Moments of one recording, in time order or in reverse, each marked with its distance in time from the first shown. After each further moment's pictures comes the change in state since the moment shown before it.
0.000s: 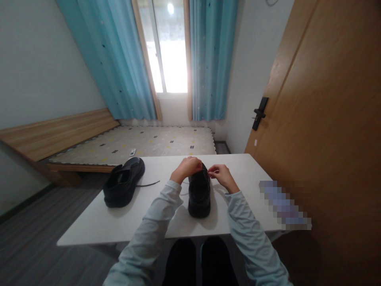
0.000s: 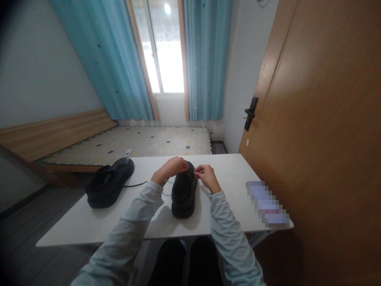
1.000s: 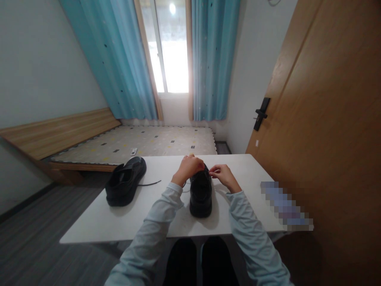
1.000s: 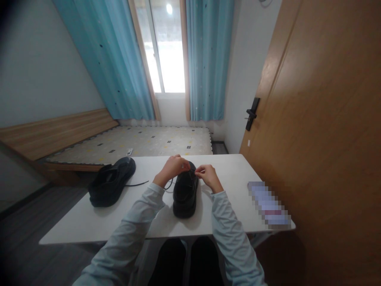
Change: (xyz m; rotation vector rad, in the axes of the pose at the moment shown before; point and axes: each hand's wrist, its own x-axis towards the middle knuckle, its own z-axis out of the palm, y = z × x) left_hand -0.009 0.006 -0.001 -0.029 0.140 -0.017; right_hand 0.001 0.000 -0.001 0.009 -0.046 -0.018
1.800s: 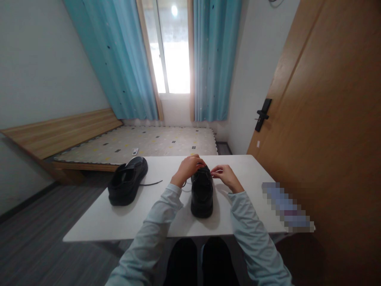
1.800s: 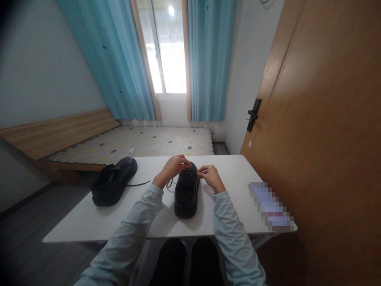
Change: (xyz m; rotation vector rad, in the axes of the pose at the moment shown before) left_hand -0.006 -0.011 0.003 -0.210 0.082 0.000; right_hand 0.000 0.001 -0.002 0.117 -0.029 0.032
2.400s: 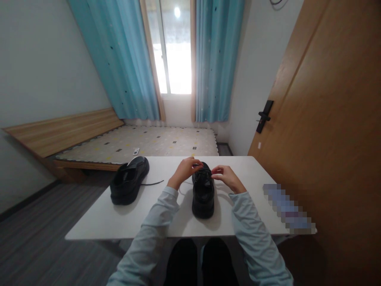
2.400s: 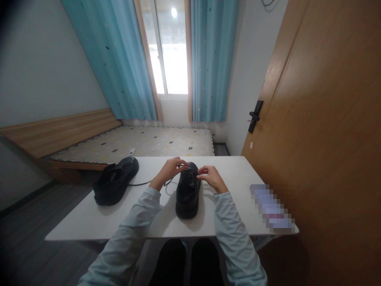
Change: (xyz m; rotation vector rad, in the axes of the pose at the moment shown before) left_hand -0.015 -0.018 0.001 -0.122 0.086 -0.062; right_hand -0.003 -0.009 -0.001 -0.008 -0.060 -0.041
